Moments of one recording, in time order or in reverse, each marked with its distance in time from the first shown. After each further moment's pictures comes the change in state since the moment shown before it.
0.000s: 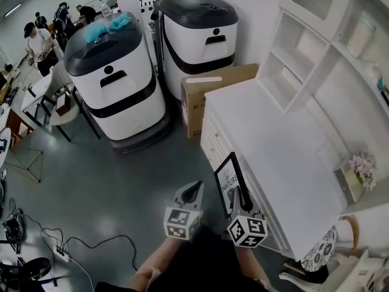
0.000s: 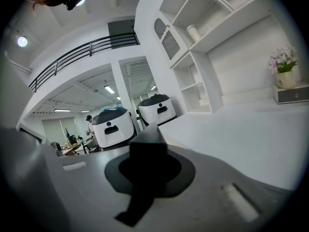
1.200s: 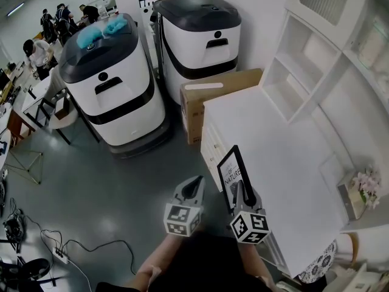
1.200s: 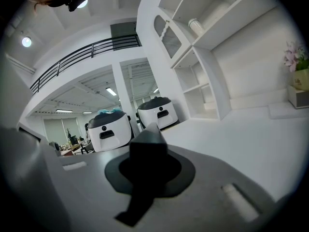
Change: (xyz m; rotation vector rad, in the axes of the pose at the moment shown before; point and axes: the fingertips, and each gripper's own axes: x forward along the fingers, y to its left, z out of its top) left arm 0.076 0.025 0.032 0.005 -0.048 0.037; right arm 0.075 -0.032 0.042 -0.025 -0.037 0.035
